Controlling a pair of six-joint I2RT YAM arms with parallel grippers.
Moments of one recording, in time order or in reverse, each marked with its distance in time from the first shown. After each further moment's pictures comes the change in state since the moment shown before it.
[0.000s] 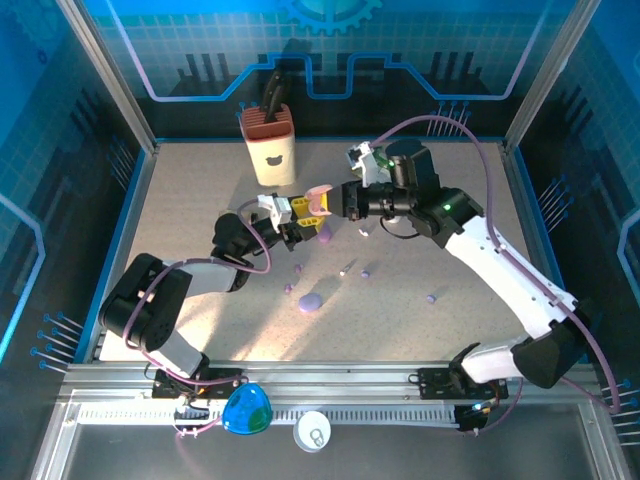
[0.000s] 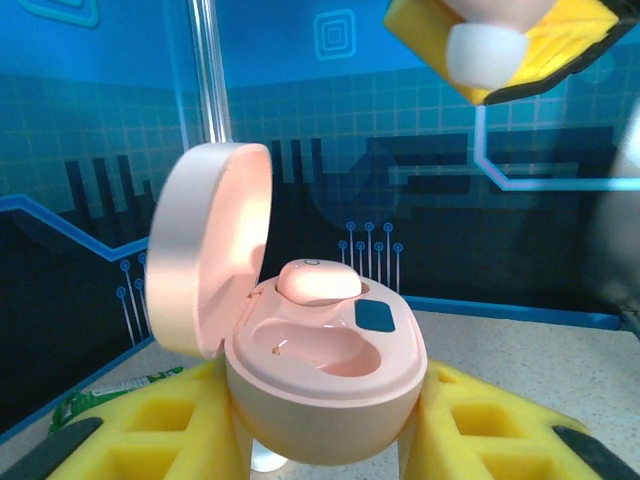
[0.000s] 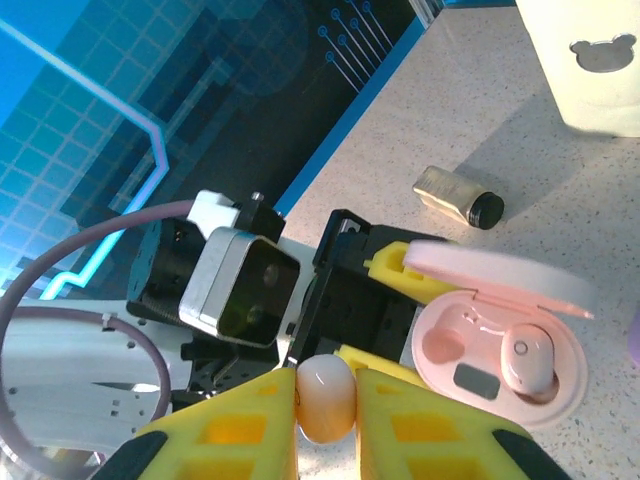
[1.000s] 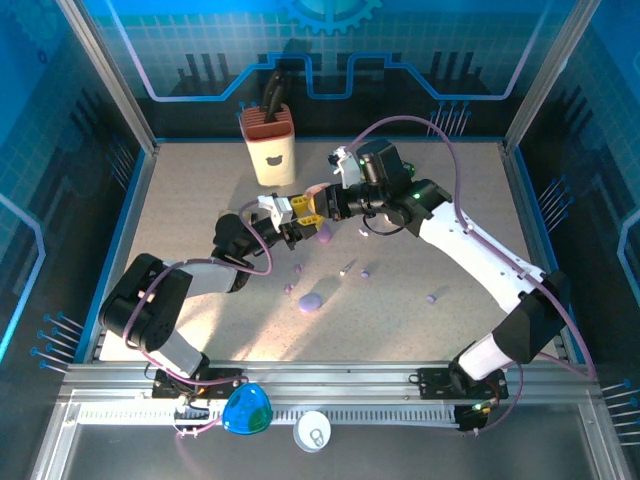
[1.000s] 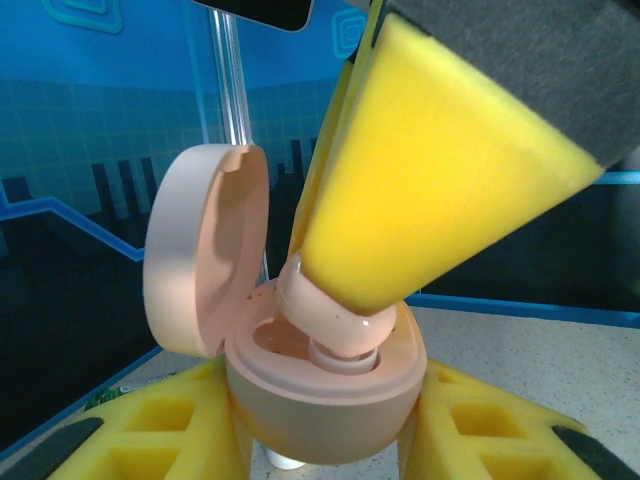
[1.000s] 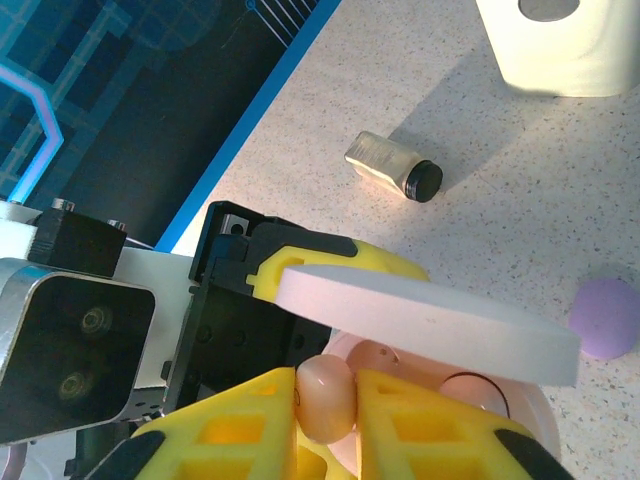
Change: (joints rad) left arm -0.003 -0.001 -0.004 -0.005 -0.042 0.036; right arm 0.031 0.151 0.057 -0.050 0.108 -0.053
